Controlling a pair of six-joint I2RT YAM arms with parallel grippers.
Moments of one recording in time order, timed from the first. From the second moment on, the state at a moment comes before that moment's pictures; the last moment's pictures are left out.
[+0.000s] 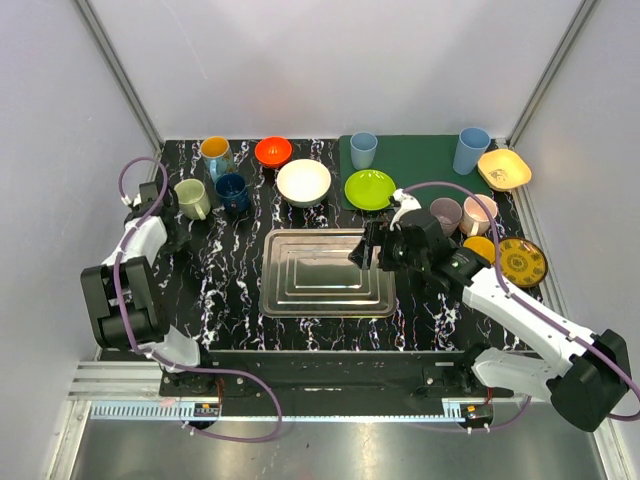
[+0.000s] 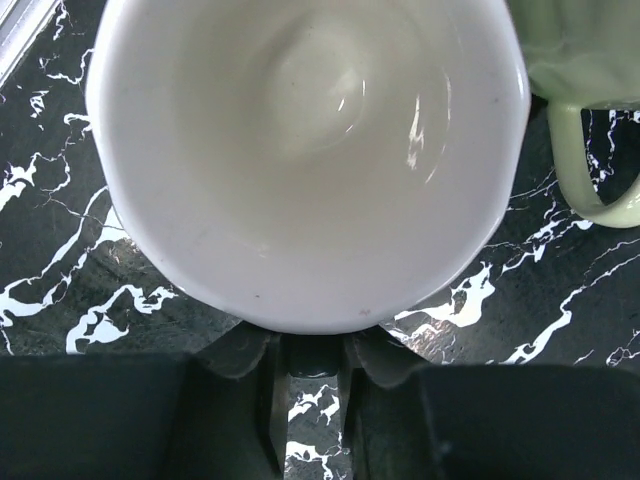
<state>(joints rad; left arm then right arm) 0.25 1.53 1.00 -0.52 -0.22 -0.49 0.67 1.10 0.86 -0.34 -0.05 0.60</state>
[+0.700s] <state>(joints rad) 0.24 1.34 1.03 -0.66 -0.24 -0.50 0.67 1.14 0.85 -0.34 -0.05 0.58</state>
